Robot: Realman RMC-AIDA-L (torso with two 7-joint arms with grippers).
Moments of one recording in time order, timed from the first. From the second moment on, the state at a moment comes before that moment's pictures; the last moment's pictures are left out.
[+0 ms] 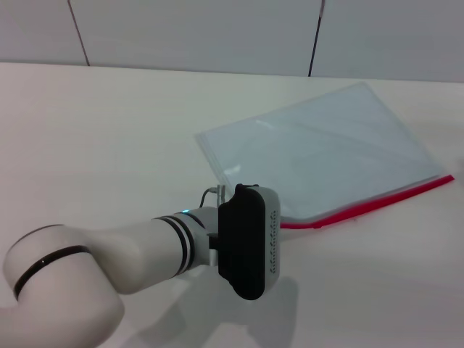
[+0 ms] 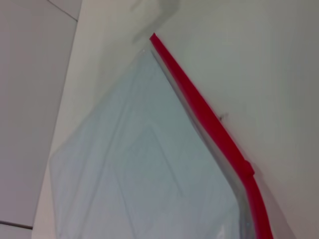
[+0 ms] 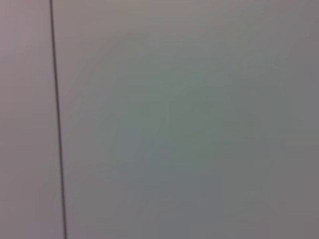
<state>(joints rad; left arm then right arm) -0.39 -2.03 2.30 1.15 2.86 0.23 -2.33 0.57 2.03 -0.14 0.09 -1.22 -1.30 0.28</state>
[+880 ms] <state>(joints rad) -0.26 -2.03 2.22 1.14 2.86 -0.08 -2.28 0.62 2.03 -0.17 0.34 -1.48 -1.31 -0.84</state>
